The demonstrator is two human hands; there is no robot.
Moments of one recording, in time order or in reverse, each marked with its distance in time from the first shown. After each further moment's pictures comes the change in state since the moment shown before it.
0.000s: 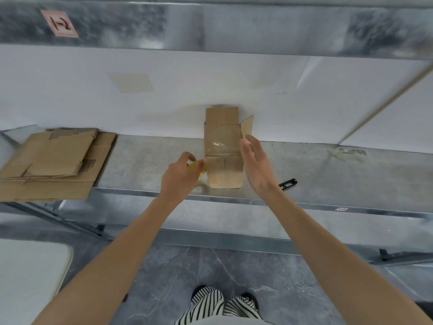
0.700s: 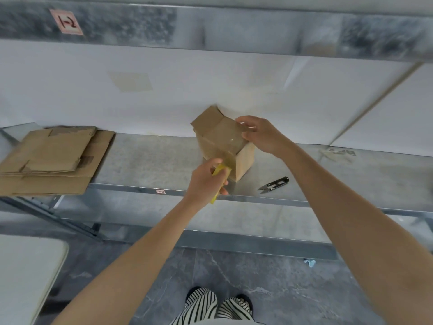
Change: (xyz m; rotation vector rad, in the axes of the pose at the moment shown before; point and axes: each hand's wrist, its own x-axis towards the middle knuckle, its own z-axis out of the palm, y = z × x) left_hand -0.043 0.048 0.028 -0.536 -0.205 -0.051; right_hand 0.053 -0.040 -0.048 -0.404 -0.270 -0.108
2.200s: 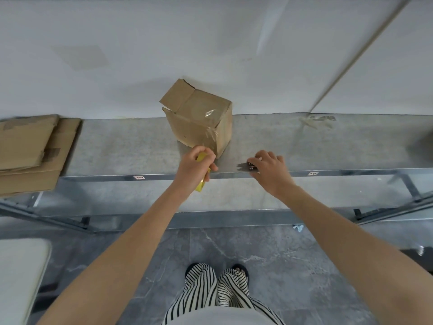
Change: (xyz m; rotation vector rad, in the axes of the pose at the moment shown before) left_hand 0.003 -0.016 0.022 -0.055 -0.089 -0.075; right_hand -0.091 0.148 0.034 -0.889 0.074 0.007
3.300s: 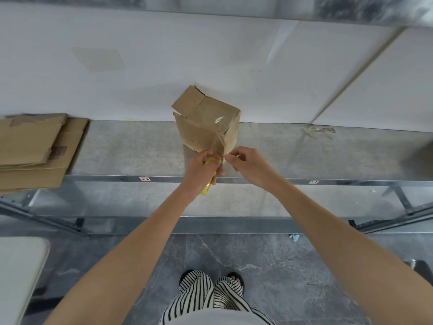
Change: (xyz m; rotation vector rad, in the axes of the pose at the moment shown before) left_hand -0.001 0.001 -0.002 -0.089 -0.012 0.007; right_hand 0.008 -0.084 -0.076 0.865 -0.118 0.181
